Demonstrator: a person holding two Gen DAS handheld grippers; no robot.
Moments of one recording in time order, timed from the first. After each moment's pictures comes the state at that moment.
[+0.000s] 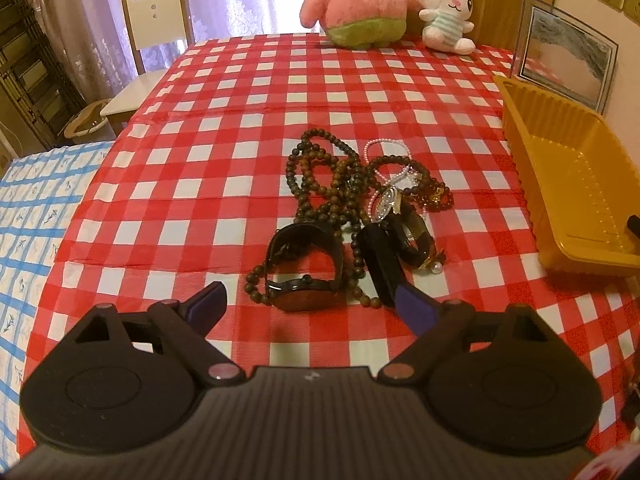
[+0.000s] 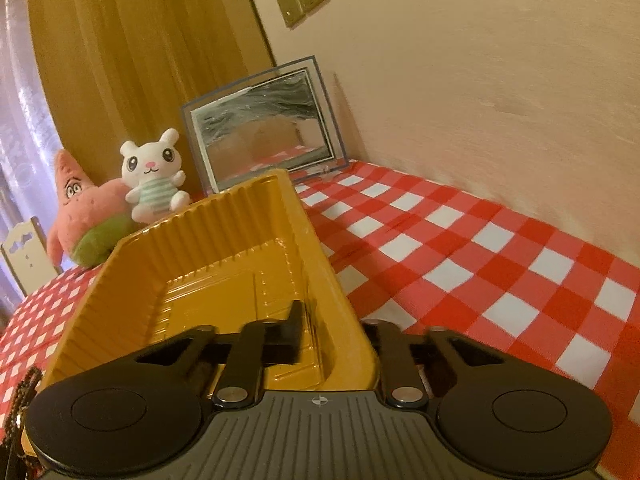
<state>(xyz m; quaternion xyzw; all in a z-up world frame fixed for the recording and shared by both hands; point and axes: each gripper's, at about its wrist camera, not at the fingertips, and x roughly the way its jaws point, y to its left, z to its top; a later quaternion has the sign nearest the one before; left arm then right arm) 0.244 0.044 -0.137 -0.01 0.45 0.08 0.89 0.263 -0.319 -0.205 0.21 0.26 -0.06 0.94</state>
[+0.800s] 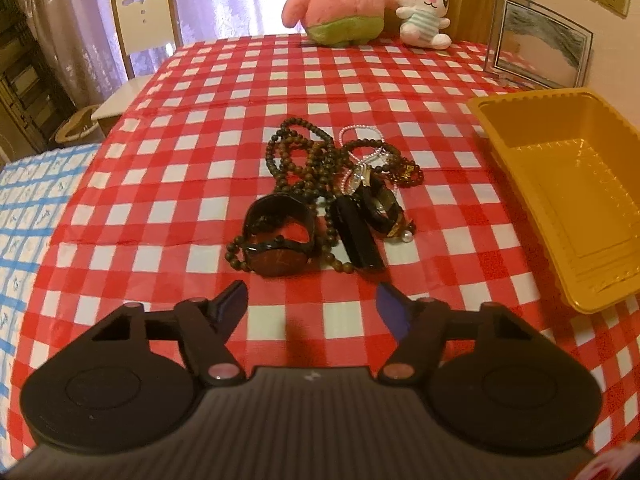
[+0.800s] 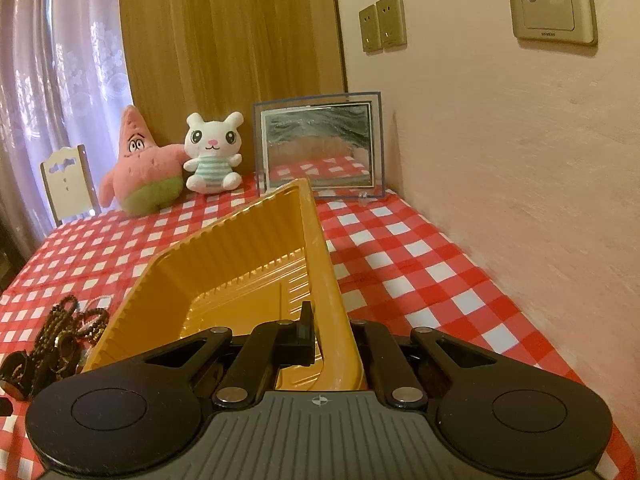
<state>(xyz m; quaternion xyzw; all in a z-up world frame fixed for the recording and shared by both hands) 0.213 0.029 -0.137 0.00 0.44 0.06 0.89 0.216 -0.320 -0.138 0.10 0.28 0.00 0.95</state>
